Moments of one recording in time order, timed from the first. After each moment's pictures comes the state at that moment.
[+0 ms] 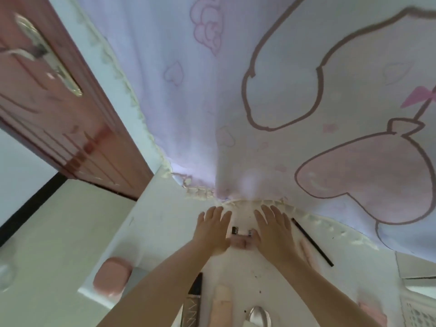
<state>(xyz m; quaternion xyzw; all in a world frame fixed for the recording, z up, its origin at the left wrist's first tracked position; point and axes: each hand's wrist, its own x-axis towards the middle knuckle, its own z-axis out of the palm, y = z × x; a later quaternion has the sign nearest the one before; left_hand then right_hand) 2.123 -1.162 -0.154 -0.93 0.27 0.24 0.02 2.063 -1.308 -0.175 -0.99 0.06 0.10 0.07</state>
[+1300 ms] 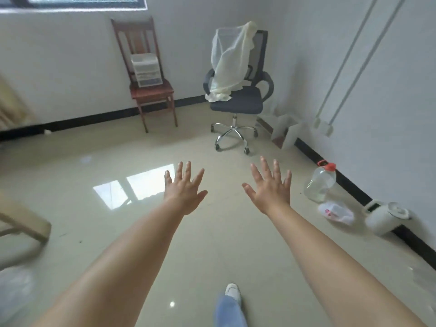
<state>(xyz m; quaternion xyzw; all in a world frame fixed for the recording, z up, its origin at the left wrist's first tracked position) 1.216 -0.562 -0.073 -0.54 -0.83 0.09 -0.08 1.391 -0.464 -0.077 -0.49 -0.87 0.03 -0.03</state>
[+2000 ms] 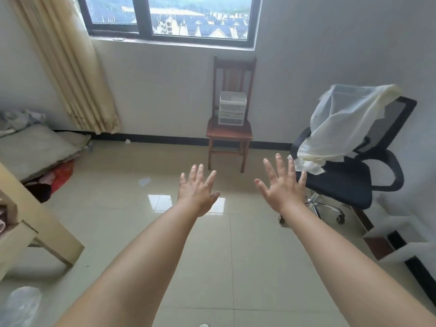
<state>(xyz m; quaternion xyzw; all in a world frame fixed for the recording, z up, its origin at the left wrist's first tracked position) 0.837 -0.296 -0.036 -0.36 -0.93 0.04 -0.08 0.951 -0.136 -0.025 -0.32 -0.95 0.02 0.01</state>
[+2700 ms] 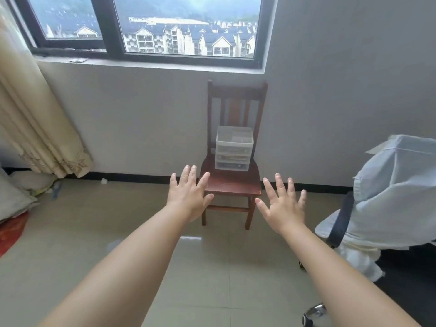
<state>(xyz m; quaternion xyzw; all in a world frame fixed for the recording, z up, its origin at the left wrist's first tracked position) 0.411 0.035 -0.028 -0.34 -0.94 0.07 -0.05 0.538 0.201 -0.055 -0.32 -0.95 0.05 -0.02</state>
